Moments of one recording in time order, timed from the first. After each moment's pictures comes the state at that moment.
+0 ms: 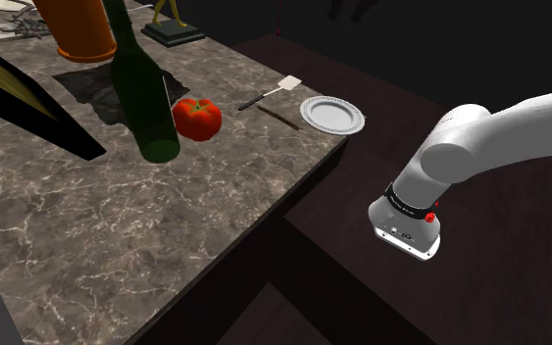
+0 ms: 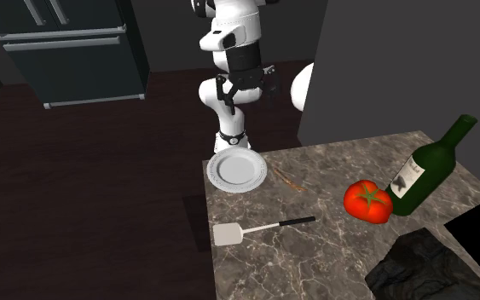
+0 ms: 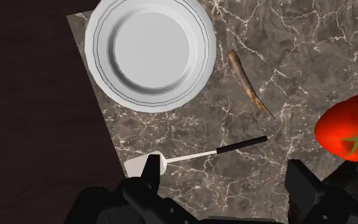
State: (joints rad) arm 0.01 -0.77 -0.06 -2.28 0.11 1.70 0.14
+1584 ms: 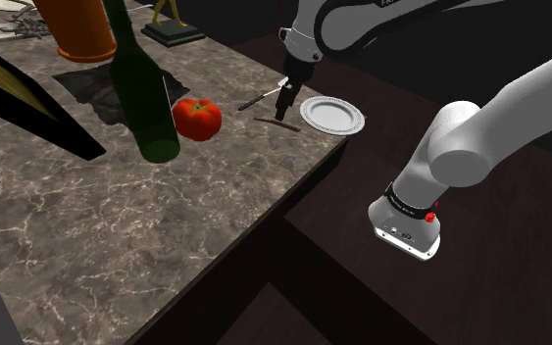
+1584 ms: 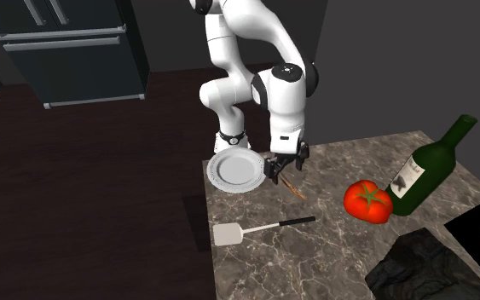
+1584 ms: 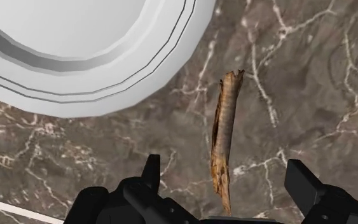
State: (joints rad) arm 0.23 -0.45 0.03 -2.63 0.14 2.30 -0.20
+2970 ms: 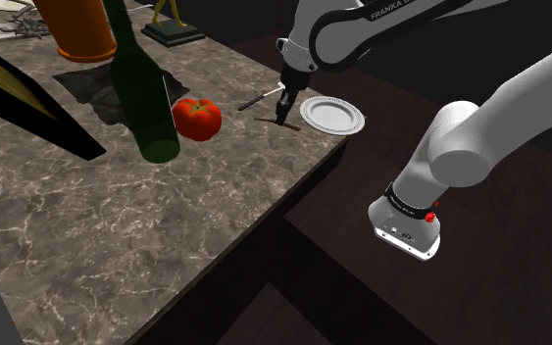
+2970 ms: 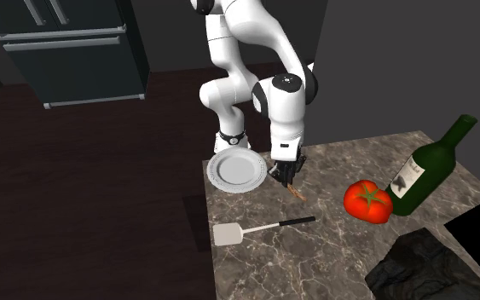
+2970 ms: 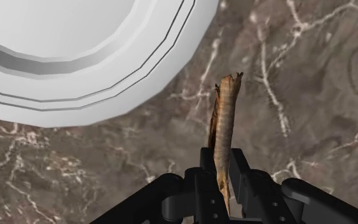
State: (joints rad) arm 0.24 -0.41 0.04 -2.66 0.15 2.38 -0.20
